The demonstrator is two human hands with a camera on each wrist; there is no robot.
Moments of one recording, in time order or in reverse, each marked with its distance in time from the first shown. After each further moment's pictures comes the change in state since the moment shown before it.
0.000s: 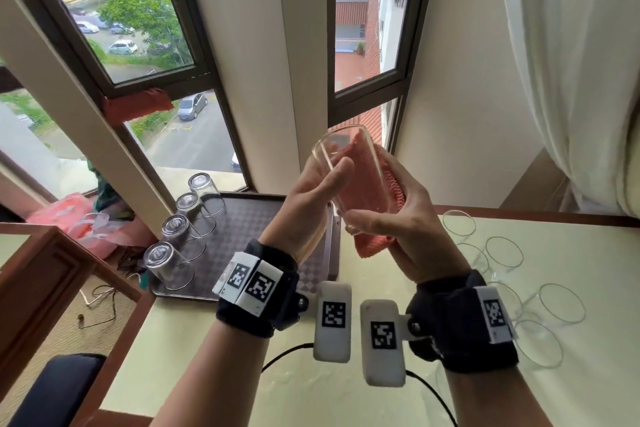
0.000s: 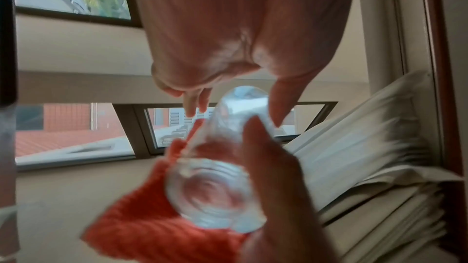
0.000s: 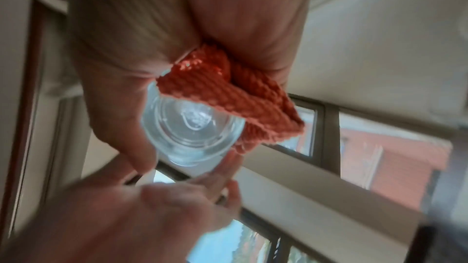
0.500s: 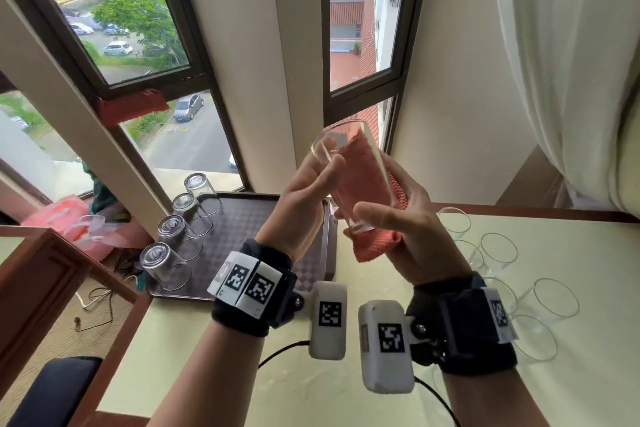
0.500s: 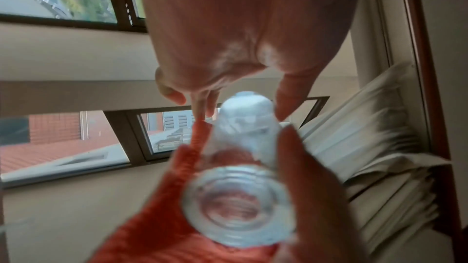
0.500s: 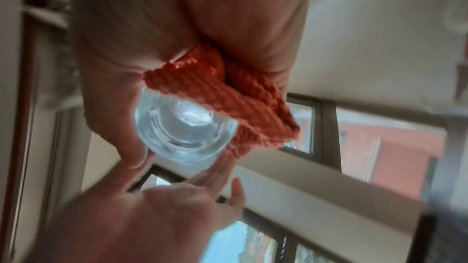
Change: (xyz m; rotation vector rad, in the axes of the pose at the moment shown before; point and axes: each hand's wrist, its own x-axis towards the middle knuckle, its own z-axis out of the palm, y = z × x) left_hand -0.004 0.004 0.001 0.046 0.000 0.042; right_hand -0.007 -0.002 -0.001 0.095 0.026 0.019
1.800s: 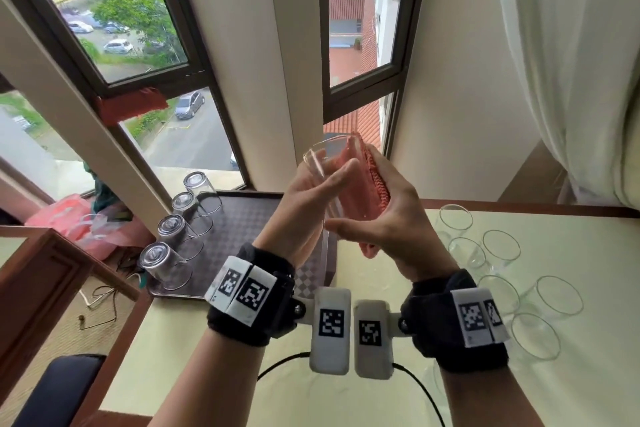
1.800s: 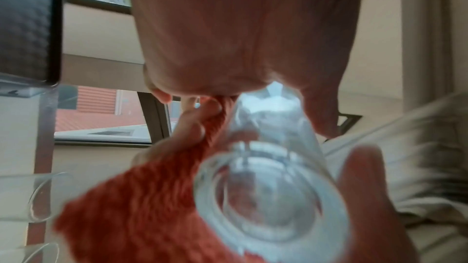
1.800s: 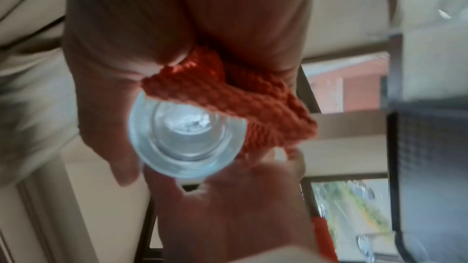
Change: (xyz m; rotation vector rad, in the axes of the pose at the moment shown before) left_hand 0.000 0.003 0.007 -0.003 -0.029 -0.092; right_hand 0.007 0.010 0.001 -0.449 0.043 -0.061
